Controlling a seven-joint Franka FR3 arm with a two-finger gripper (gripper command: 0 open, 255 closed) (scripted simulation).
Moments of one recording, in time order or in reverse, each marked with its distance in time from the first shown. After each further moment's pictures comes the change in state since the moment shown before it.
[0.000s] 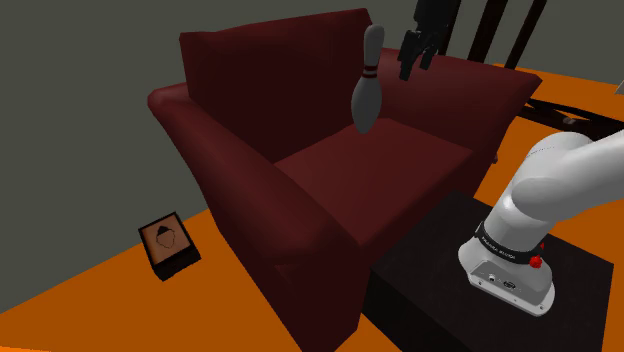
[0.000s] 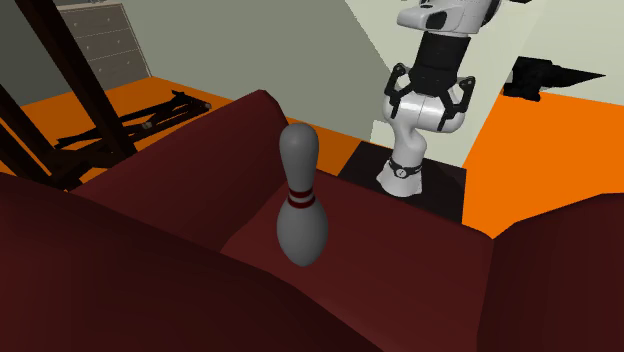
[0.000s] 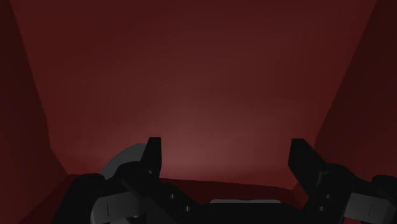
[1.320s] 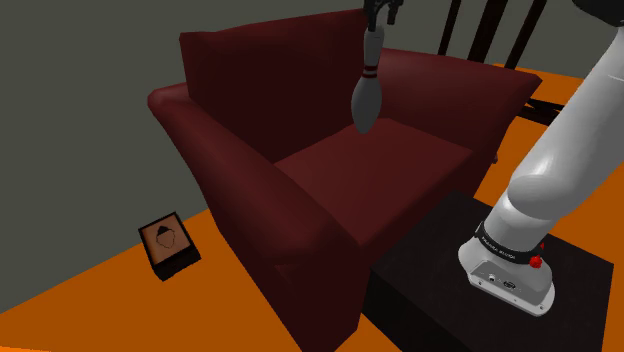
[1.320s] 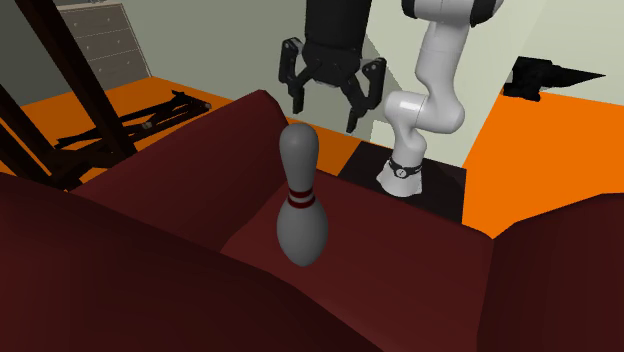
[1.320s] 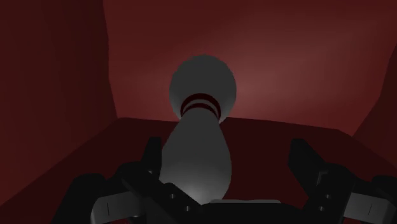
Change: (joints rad) arm -0.070 0.720 -0.148 0.811 -0.054 -0.149 -0.200
